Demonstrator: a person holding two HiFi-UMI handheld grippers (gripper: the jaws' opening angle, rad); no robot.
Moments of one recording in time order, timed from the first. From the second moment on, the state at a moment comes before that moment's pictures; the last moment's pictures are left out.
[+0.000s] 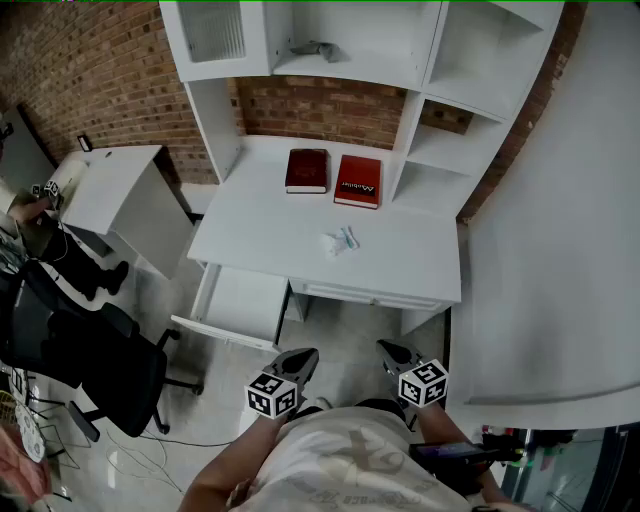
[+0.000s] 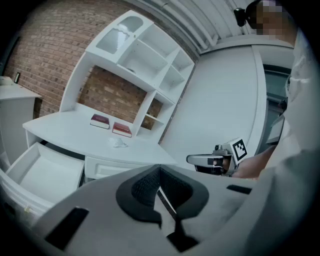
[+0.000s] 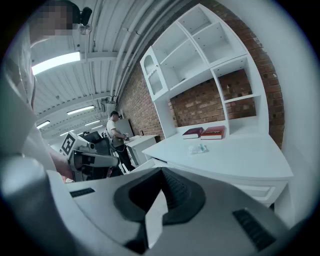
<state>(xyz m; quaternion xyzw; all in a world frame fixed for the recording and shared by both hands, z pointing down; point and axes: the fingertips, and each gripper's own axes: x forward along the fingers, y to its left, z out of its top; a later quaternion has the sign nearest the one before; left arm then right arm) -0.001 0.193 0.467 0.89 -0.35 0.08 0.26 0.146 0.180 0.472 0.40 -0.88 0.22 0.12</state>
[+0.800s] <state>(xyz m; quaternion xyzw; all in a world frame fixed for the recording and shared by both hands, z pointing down) 0.060 0.216 0.444 0.92 -0.29 0.05 0.26 0.192 0.220 0.455 0.45 -0.86 0.21 0.07</state>
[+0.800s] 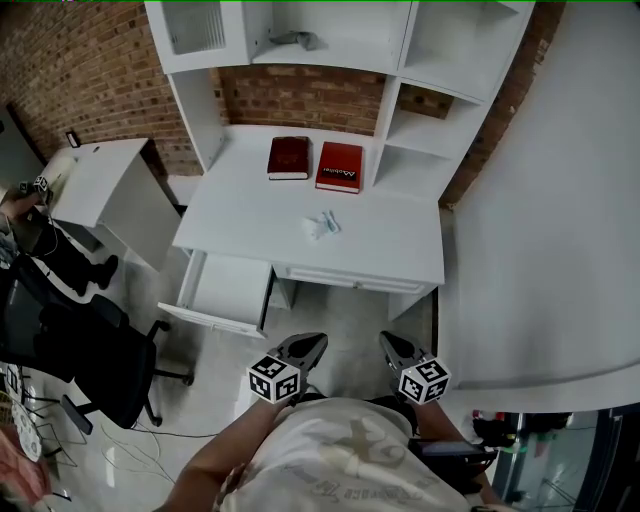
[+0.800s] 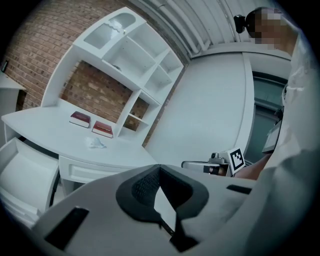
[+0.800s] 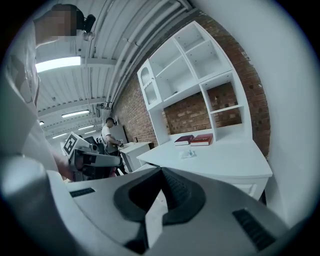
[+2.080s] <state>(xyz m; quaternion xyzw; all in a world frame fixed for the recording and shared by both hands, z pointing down) -0.013 0.196 0.455 0.88 -0.36 0.04 0.29 0.150 0.192 0.474 0.44 -0.85 0.28 0.04</state>
